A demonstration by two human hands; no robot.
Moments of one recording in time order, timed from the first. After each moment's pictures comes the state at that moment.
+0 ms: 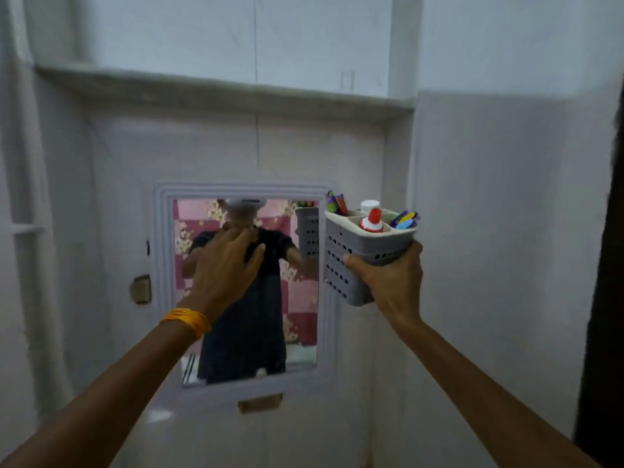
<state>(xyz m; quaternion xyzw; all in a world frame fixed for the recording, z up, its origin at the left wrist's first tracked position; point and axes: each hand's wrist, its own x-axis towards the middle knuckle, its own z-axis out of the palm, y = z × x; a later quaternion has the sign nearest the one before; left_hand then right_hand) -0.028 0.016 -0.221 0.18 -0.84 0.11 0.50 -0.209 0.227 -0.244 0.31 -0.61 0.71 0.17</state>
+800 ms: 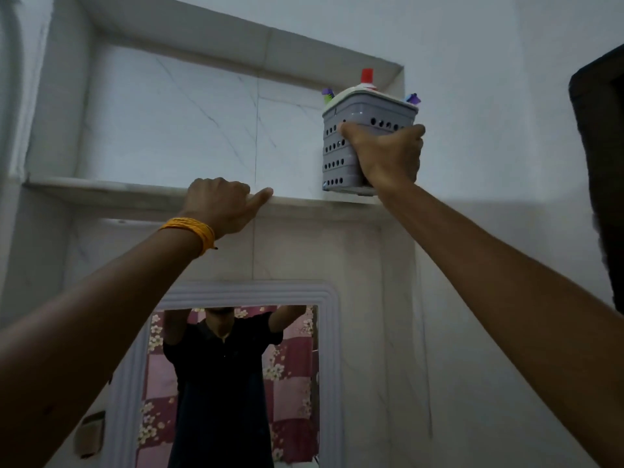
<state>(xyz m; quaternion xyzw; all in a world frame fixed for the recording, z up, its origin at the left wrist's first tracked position) -0.046 -0.008 0.043 0.26 -0.78 0.31 0.47 -0.183 0.199 0.080 0.28 -0.54 0.72 0.33</state>
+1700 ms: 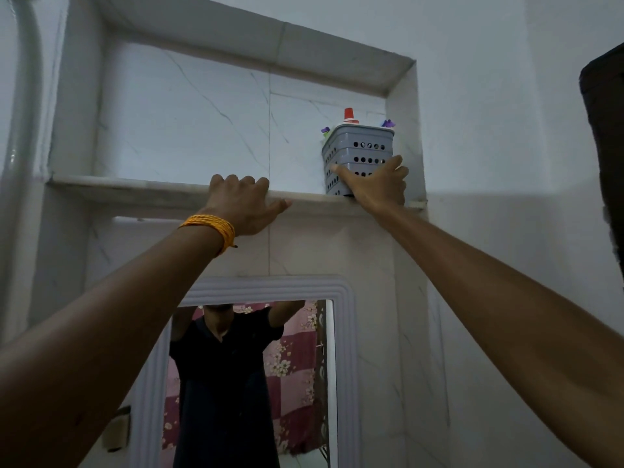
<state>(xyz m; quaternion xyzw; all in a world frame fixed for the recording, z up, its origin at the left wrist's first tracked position) -0.042 -0.006 0.037 0.24 -0.80 0.31 0.45 -0.224 0.141 0.060 0.28 -0.67 0.62 0.30</state>
